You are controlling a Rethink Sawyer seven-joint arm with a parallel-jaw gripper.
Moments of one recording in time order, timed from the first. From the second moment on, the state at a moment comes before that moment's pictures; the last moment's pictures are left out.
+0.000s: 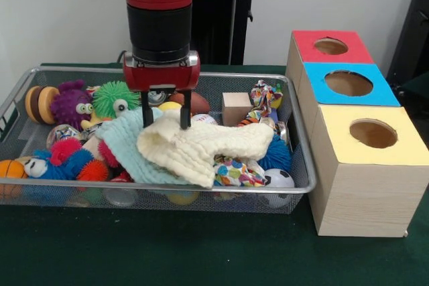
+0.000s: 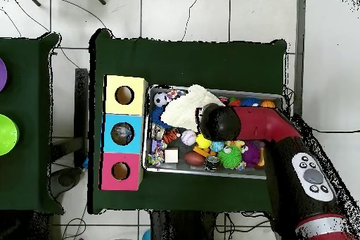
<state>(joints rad) -0.59 -0.62 0.35 1.60 -0.47 0.58 1.64</state>
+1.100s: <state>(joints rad) -0.48 -0.67 0.29 1.54 -0.39 0.74 1.64</state>
